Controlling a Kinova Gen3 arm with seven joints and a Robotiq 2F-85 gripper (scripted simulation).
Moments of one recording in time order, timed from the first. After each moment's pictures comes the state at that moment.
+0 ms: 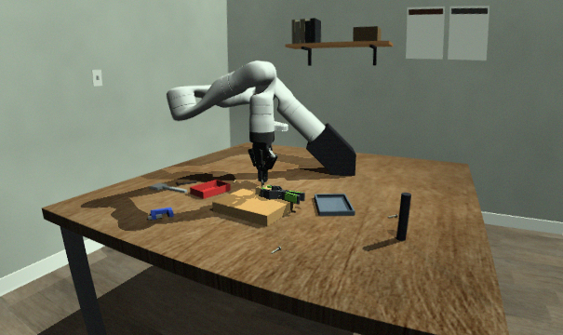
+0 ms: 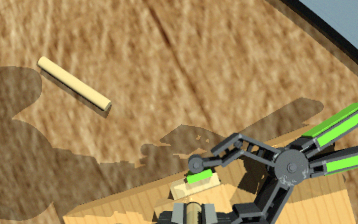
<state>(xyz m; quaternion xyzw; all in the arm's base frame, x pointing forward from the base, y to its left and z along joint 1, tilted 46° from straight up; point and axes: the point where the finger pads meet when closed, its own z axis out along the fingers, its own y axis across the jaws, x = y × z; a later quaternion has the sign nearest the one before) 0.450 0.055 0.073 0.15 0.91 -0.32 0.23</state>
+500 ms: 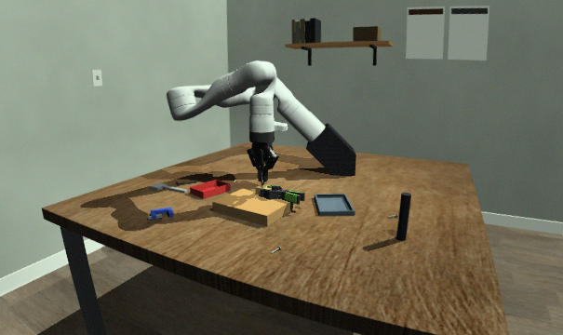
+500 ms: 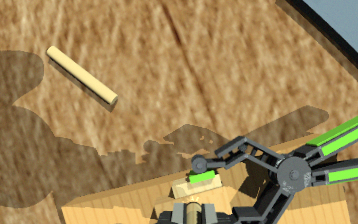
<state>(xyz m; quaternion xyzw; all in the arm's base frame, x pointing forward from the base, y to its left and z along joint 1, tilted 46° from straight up) 0.450 0.055 0.073 0.11 0.91 -0.32 0.22</state>
